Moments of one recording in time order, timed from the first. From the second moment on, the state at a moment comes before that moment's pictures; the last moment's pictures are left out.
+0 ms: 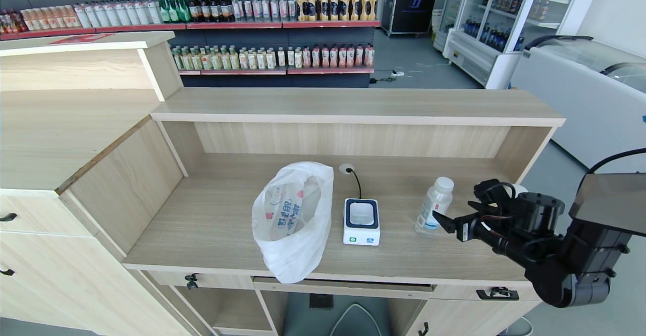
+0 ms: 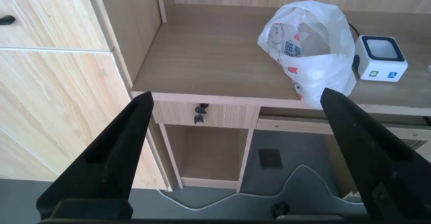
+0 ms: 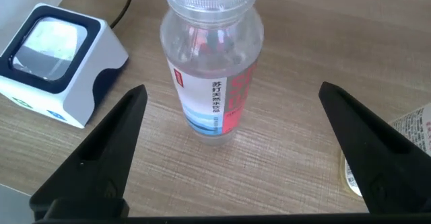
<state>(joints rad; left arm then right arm) 0.00 0.00 0.00 0.00 0.00 -0.01 0.06 2.27 -0.59 -1.46 0.20 -0.16</state>
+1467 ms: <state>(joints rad) 0.00 0.00 0.00 0.00 0.00 -0.01 0.11 2.46 -0.82 -1.49 0.20 -0.21</state>
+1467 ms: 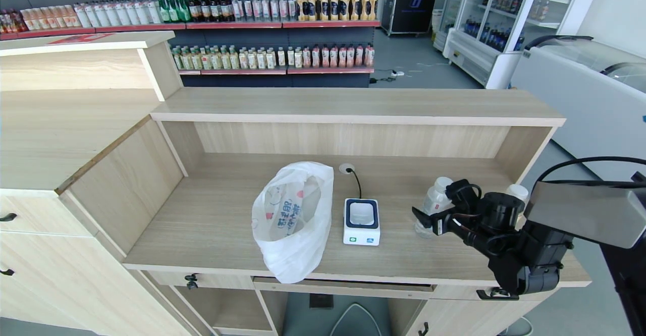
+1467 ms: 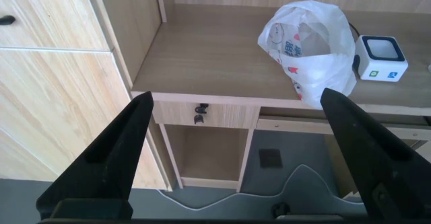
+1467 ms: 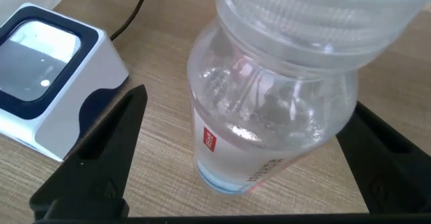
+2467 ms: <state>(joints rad) 0.00 0.00 0.00 0.00 0.00 -0.01 0.13 2.55 -0.90 -1.52 0.20 -0.21</state>
